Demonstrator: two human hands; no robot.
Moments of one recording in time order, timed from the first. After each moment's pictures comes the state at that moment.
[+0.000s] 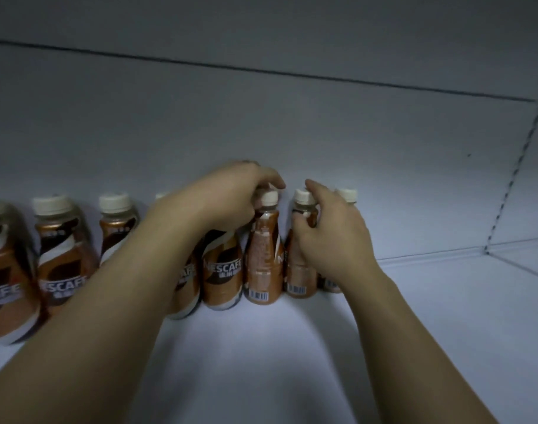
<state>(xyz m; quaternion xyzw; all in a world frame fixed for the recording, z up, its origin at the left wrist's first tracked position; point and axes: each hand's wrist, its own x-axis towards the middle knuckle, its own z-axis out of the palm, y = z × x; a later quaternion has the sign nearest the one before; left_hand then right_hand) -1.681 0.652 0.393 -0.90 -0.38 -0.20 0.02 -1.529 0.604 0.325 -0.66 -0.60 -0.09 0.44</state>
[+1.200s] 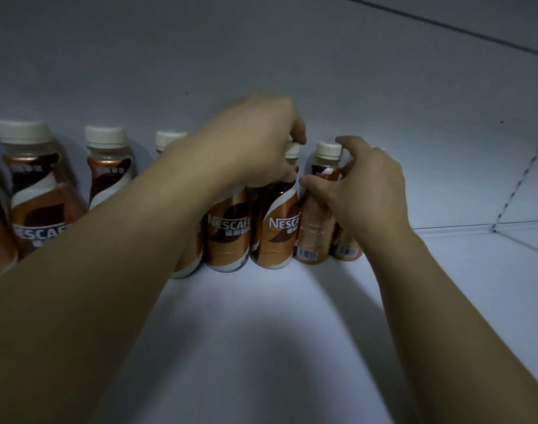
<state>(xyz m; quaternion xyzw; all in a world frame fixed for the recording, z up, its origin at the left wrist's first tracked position) -1.675 0.650 0.385 -0.88 -0.39 -0.25 0.08 -1.523 0.616 0.324 -0.69 -0.55 -0.16 0.44</state>
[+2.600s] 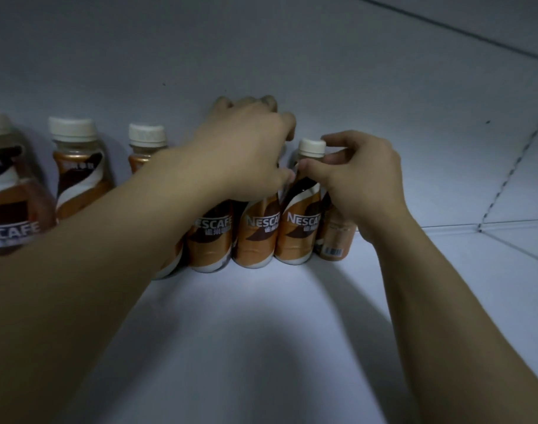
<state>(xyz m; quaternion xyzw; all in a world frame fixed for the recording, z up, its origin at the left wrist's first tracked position) -1.662 0.657 0.371 -0.87 -0.38 -0.25 0.19 -1.508 0.615 0.337 -0.63 -0.54 0.00 0.55</state>
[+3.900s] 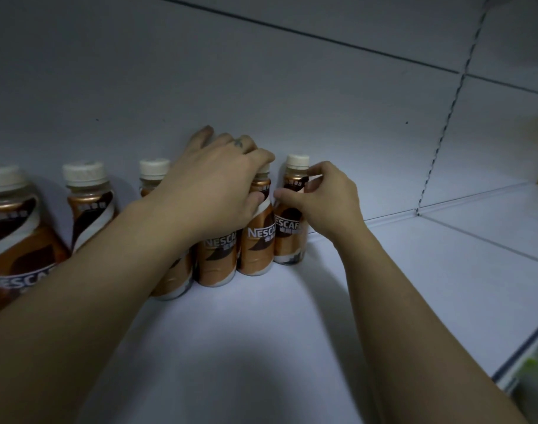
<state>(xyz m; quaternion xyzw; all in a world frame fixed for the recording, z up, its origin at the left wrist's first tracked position) -1.645 0.650 0.363 -0.90 -0.29 -0.25 0.21 -1.468 0.616 0.317 -0.69 -0.50 -0.01 0.52</state>
